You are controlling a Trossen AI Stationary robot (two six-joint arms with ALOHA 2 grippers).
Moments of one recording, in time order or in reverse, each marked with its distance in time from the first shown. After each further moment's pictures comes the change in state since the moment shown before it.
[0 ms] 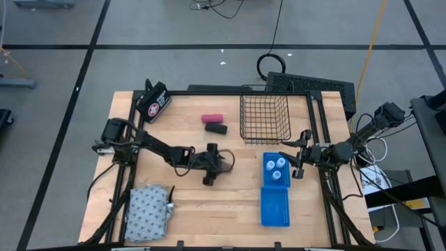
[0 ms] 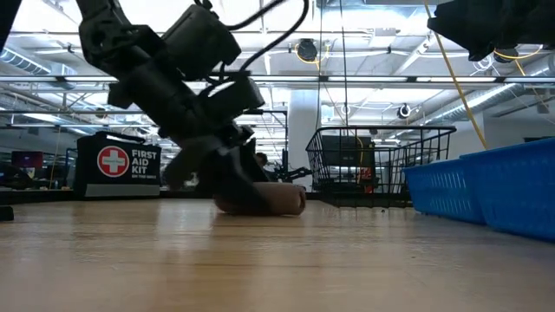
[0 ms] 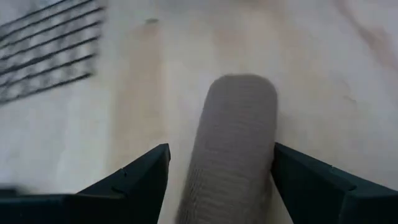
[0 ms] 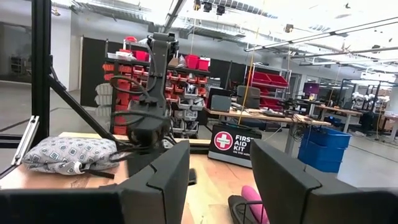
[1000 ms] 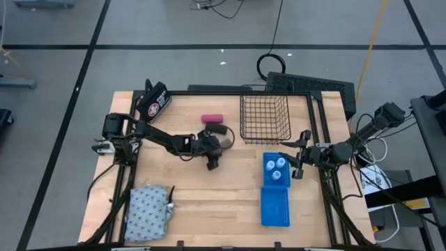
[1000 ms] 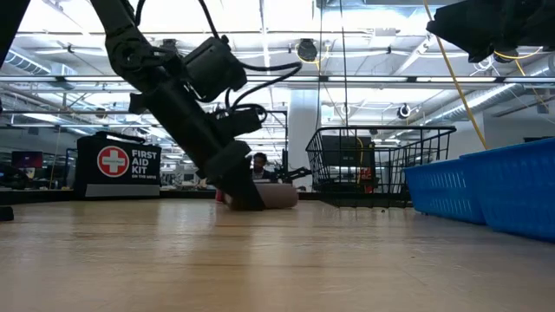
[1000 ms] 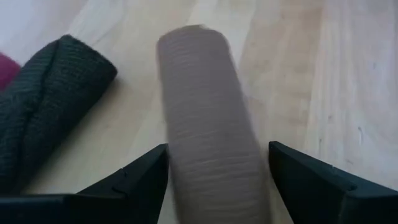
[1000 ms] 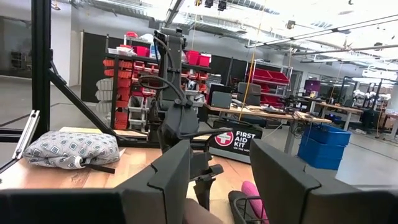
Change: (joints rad) left arm 0.173 -0.013 0.002 -0.163 -0.037 -0.353; right arm 0.000 0.000 0.000 -0.026 0.000 0.015
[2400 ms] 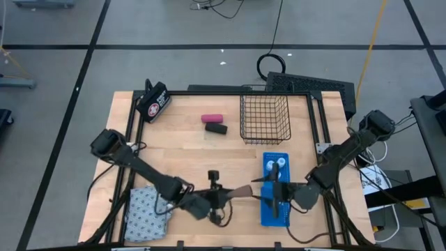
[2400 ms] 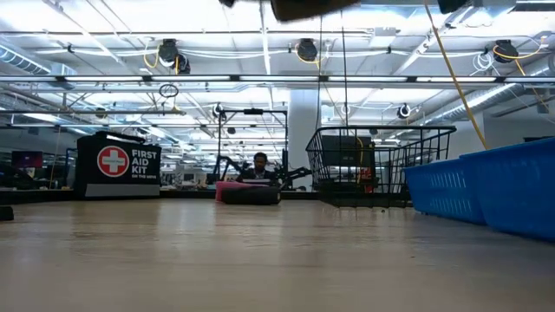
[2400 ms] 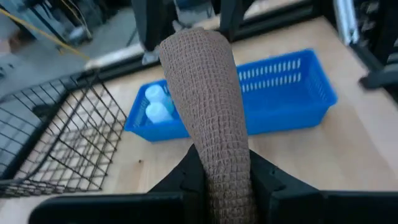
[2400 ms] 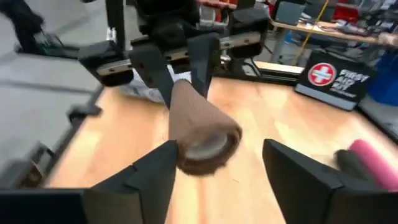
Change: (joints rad) left arm -0.599 -0.006 0.476 -0.171 -0.439 0.153; right arm 0.121 0.732 0.668 -0.588 -0.053 0.480
